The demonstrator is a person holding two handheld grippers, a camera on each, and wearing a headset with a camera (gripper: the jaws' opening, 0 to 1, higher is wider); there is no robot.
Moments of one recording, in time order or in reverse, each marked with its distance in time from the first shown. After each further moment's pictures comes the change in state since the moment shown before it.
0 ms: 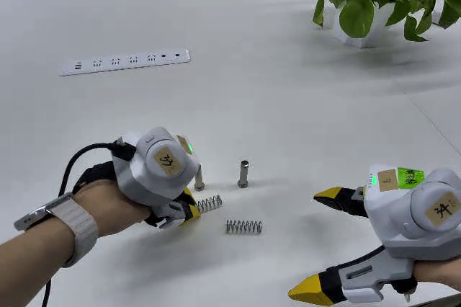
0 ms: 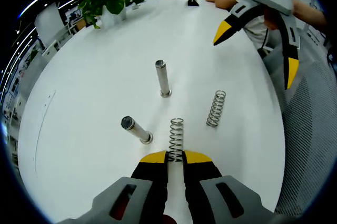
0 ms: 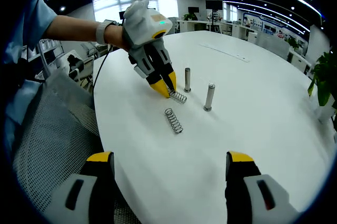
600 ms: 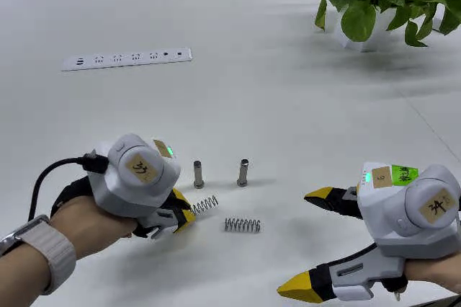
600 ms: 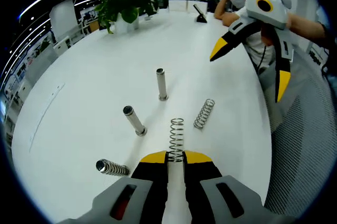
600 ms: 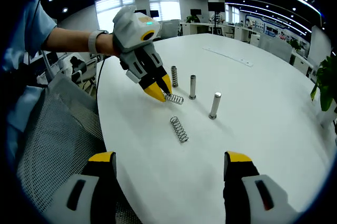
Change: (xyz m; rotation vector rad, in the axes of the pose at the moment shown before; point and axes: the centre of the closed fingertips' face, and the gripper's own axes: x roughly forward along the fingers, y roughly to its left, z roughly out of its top) left arm -0.026 -0.012 -0.005 -0.113 -0.130 0.025; right arm 0.002 0.008 0.017 -0.009 -0.019 0.023
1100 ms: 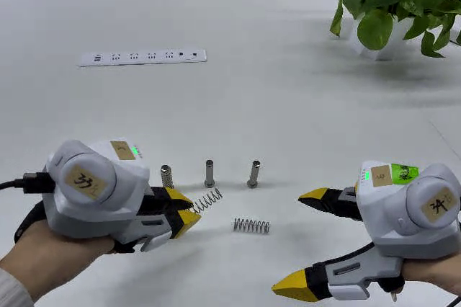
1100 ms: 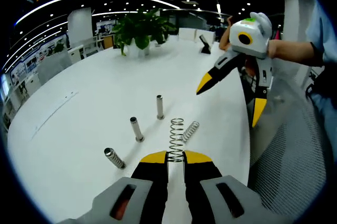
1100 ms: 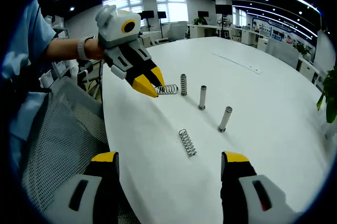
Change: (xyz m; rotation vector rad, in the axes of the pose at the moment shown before) left arm -0.050 -0.028 0.021 -0.091 -0.233 0.029; right arm 0.010 0.015 0.027 -0.033 -0.018 0.055
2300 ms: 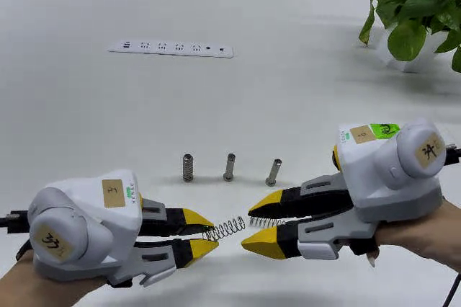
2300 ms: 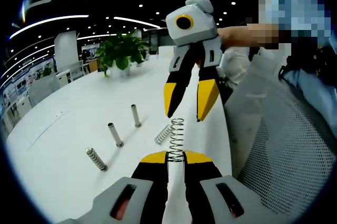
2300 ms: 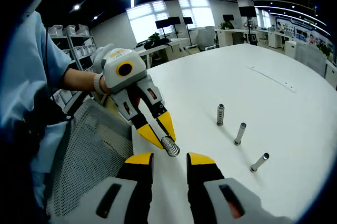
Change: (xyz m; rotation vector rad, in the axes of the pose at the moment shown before) left arm -0.014 -0.036 -0.014 0.128 -0.154 -0.108; right arm 0.027 0.040 0.058 -0.030 -0.042 0.264
